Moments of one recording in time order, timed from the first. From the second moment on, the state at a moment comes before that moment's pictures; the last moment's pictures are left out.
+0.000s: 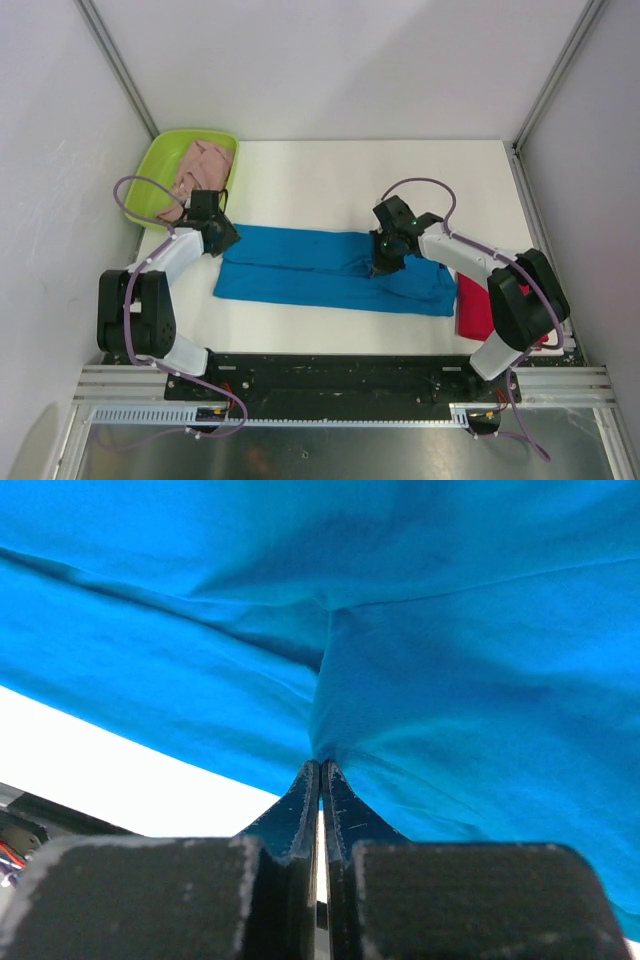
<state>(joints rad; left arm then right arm) -0.04 1.50 0.91 -0.36 -0.12 -0.65 0.59 1.62 1.09 -0.60 -0.13 0.54</state>
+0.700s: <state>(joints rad) -0.04 1.51 0.91 -0.36 -0.10 -0.65 0.59 1.64 1.13 -0.62 -0.11 0.56</state>
